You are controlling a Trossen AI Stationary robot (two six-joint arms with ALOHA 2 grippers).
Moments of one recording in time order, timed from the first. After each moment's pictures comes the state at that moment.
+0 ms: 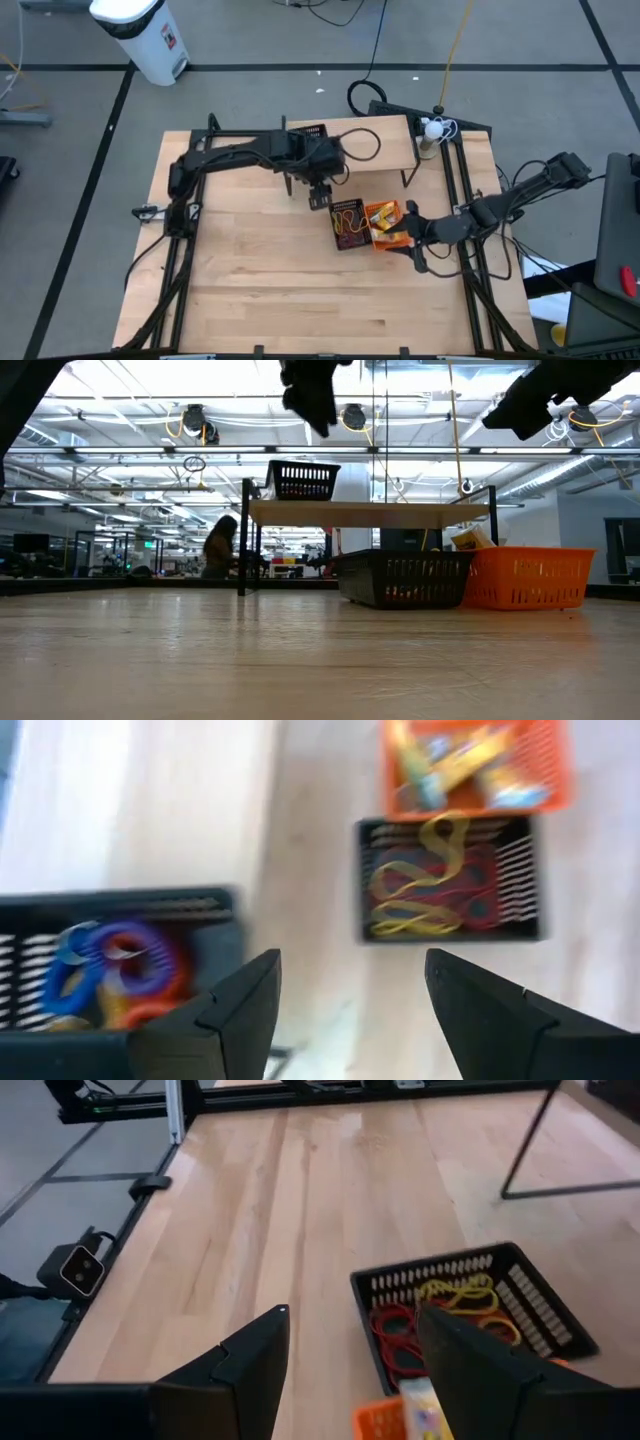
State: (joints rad) left arm 0.12 1.98 2.15 -1.25 -0.12 0.00; right arm 0.45 0.87 0.59 -0.21 0.32 0.30
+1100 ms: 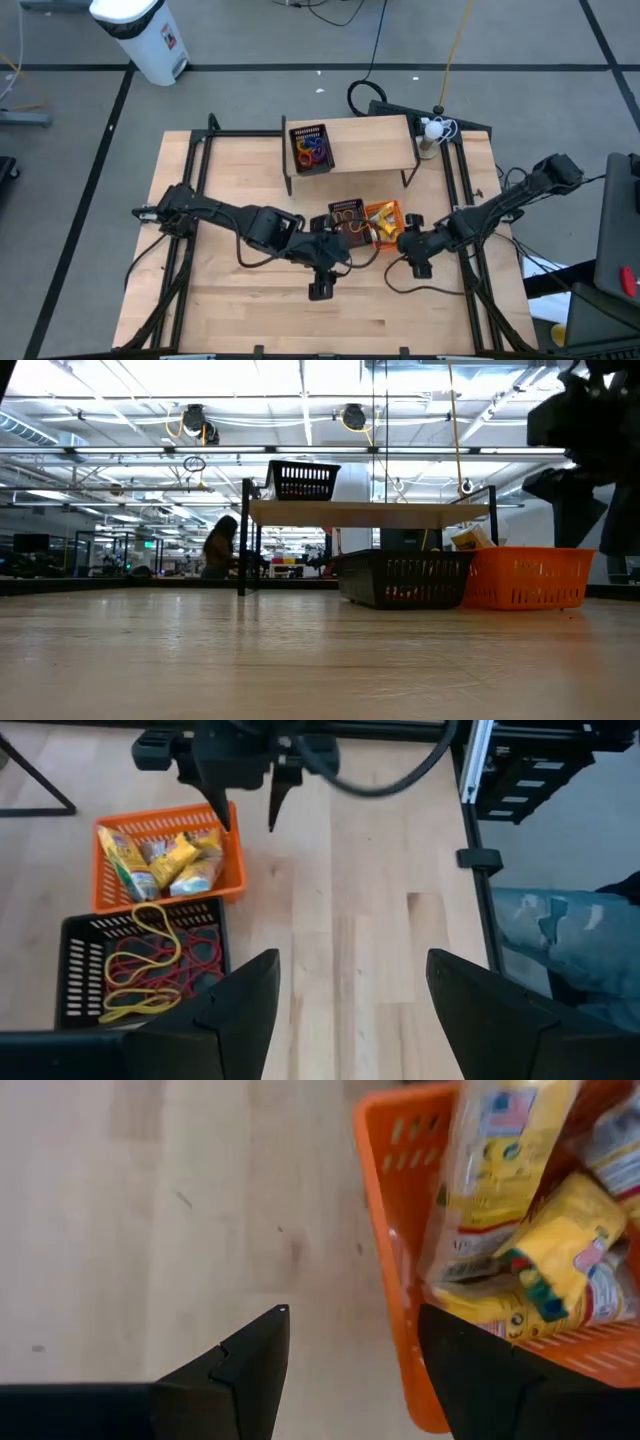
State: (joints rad) left arm -0.34 1.98 2.14 -0.99 -0.14 -0.30; right arm 0.45 1.12 0.59 -0.57 0.15 0.39
